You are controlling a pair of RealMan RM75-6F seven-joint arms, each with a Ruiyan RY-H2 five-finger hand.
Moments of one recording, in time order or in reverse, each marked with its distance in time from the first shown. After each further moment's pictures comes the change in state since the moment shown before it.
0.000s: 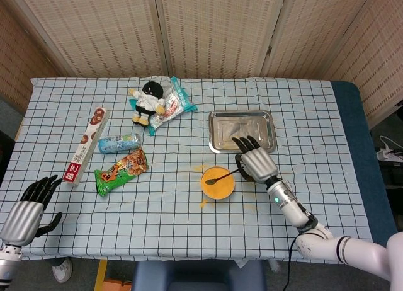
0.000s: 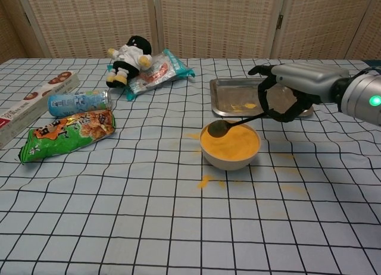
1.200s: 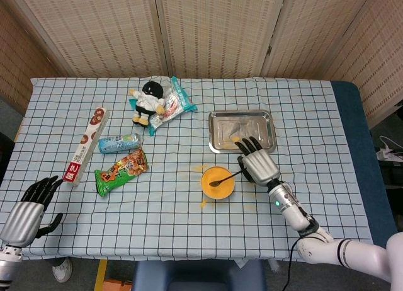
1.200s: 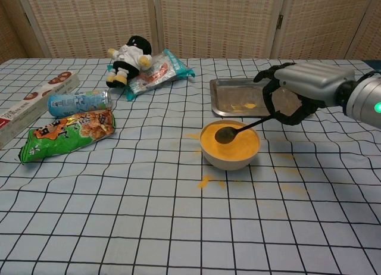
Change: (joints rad) left arm 0.003 0.000 0.003 -0.005 0.005 0.004 0.009; right arm -0.003 -0.003 -0.039 -0.022 0.021 0.067 -0.125
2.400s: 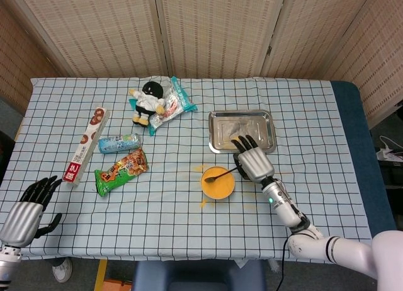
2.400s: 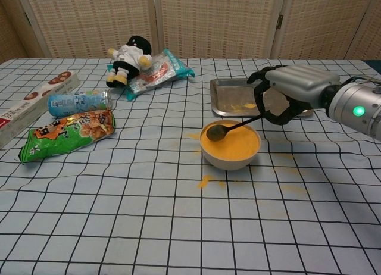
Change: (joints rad) left arm 0.002 0.004 0.001 0.002 0.003 0.004 -0.011; right arm 0.017 -0.096 0.031 0.118 0.003 0.003 0.049
